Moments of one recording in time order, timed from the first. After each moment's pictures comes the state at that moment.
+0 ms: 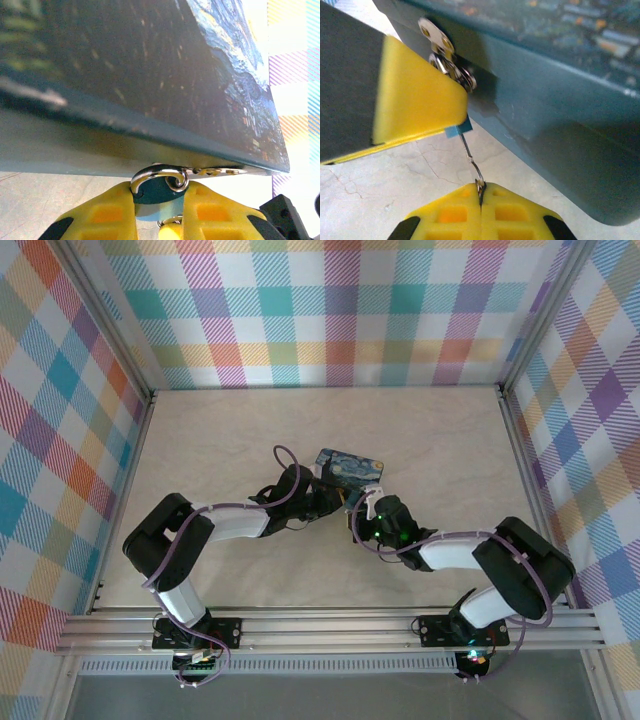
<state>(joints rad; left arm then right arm) -0.71 1.71 0.82 0.26 0.27 -0.98 0.74 1.46 0.40 0.51 -0.05 0.46</state>
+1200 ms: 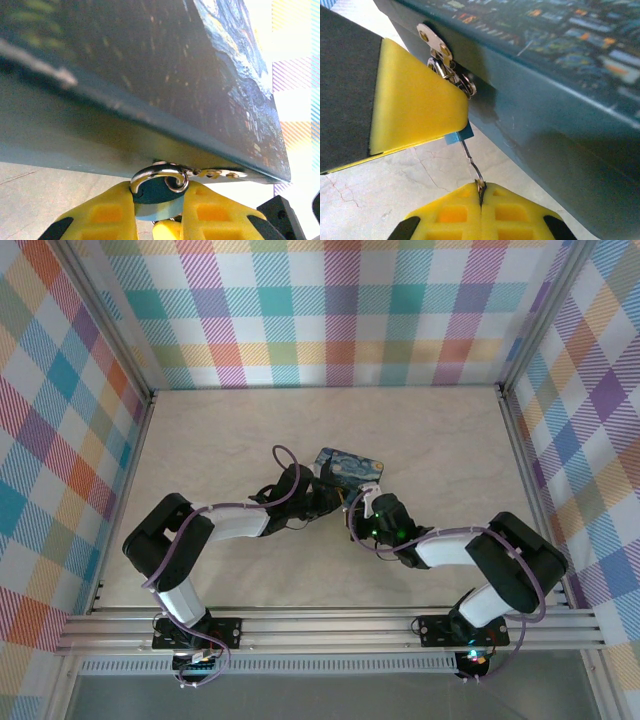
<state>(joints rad) -0.71 1.71 0.83 0.24 0.25 -1.00 0.74 1.52 0.43 0.53 -0.05 0.46</state>
